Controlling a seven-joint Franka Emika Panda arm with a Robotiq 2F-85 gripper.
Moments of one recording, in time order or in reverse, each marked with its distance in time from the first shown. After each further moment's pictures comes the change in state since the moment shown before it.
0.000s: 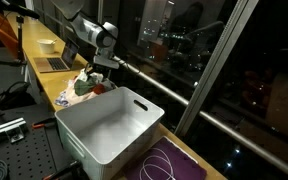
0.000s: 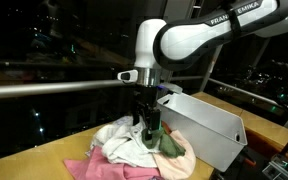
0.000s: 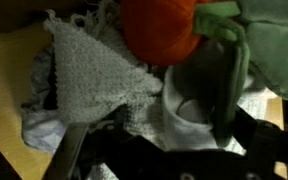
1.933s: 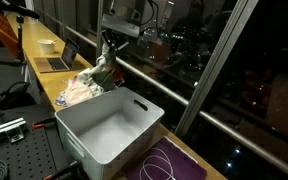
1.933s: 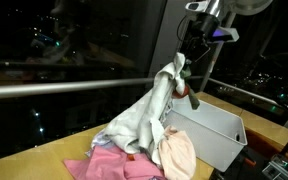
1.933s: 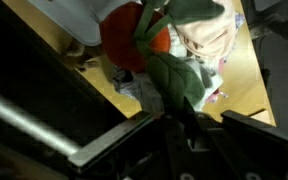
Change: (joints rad) arm -0.286 -0.614 -0.034 -0.355 0.377 0.018 -0.189
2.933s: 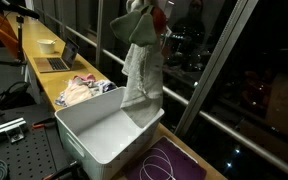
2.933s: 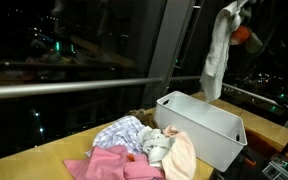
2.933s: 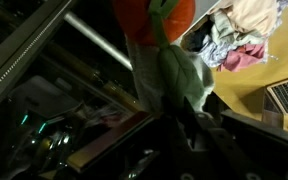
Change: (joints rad) arm -0.044 -0.396 -0.373 0.099 0.079 -0.200 -0.159
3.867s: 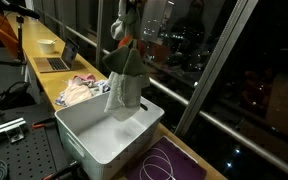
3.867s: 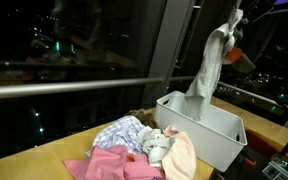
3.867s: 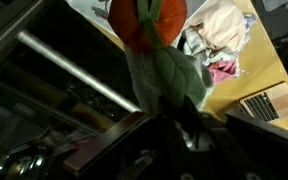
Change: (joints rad) arm 0.045 0.013 0.001 -0.140 -0.005 0.005 -0.002
